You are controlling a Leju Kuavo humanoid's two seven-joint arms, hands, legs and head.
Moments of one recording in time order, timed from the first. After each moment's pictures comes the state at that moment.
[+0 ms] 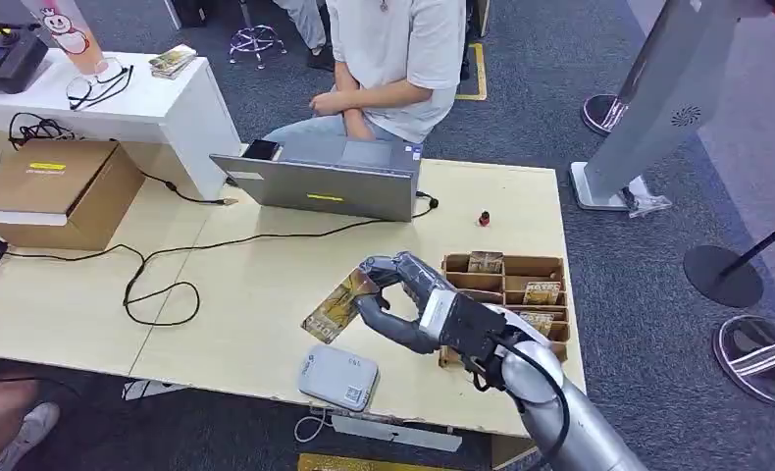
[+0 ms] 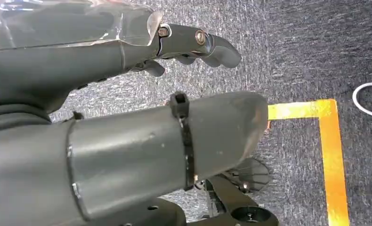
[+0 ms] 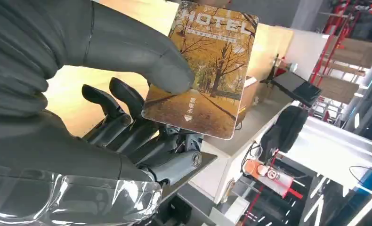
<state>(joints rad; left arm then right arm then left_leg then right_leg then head) -0.07 -0.18 0.82 -0.22 -0.90 0.26 -0.28 -0.44 -0.05 0.61 -1.48 -0.03 0.37 -0.24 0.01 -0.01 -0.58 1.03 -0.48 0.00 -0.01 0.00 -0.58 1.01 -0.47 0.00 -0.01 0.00</state>
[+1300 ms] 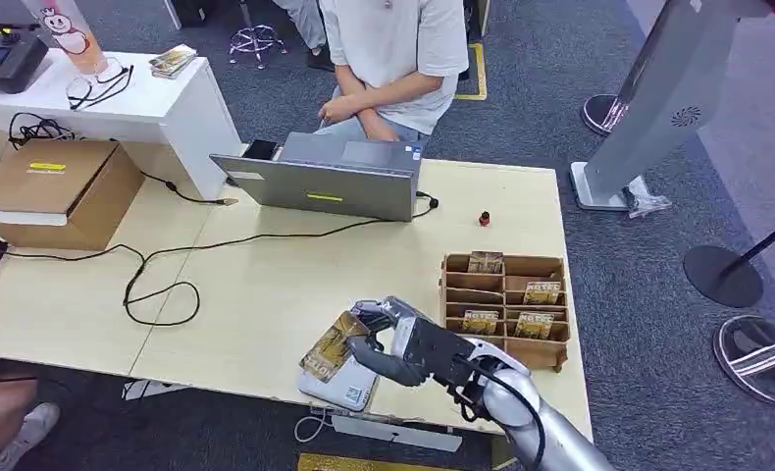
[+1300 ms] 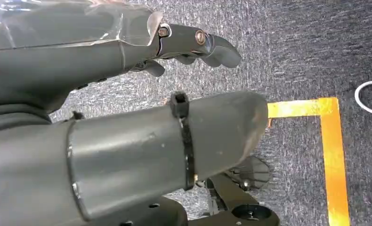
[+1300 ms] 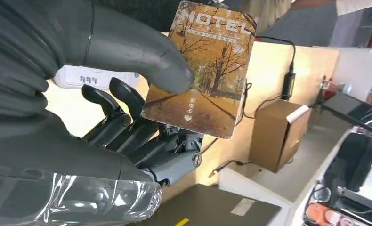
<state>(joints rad) -0.07 -0.18 0.82 -0.22 -0.89 0.26 -0.28 -0.39 -0.05 0.69 -1.34 -0.03 0.35 -0.20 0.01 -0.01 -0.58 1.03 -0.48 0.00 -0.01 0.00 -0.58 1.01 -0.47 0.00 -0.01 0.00</state>
